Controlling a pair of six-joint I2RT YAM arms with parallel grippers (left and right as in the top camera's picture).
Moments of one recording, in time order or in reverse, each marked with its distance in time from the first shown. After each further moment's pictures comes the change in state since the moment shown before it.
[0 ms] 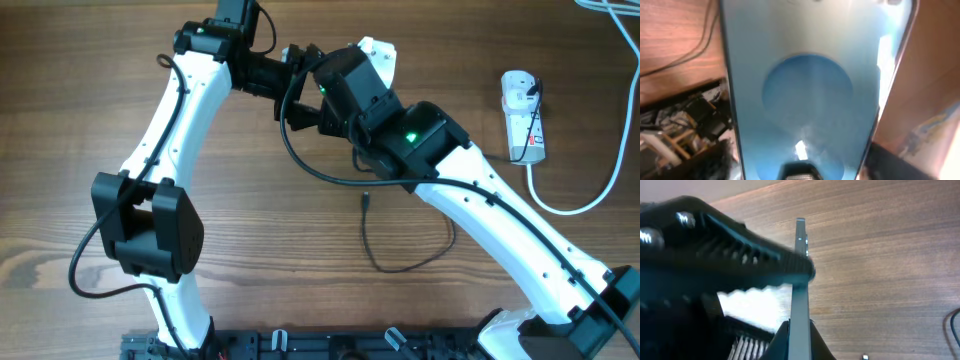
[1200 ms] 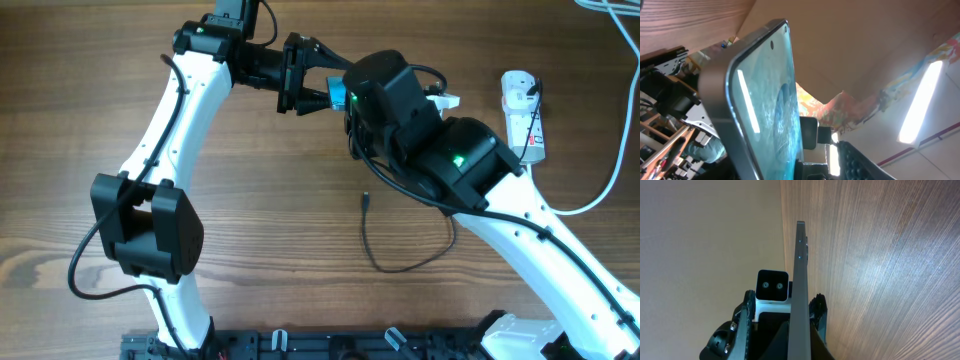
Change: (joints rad) left arm 0.000 -0.004 0.003 0.100 0.242 -0.095; right arm 0.000 -0.136 0.000 -0.012 -0.035 1.276
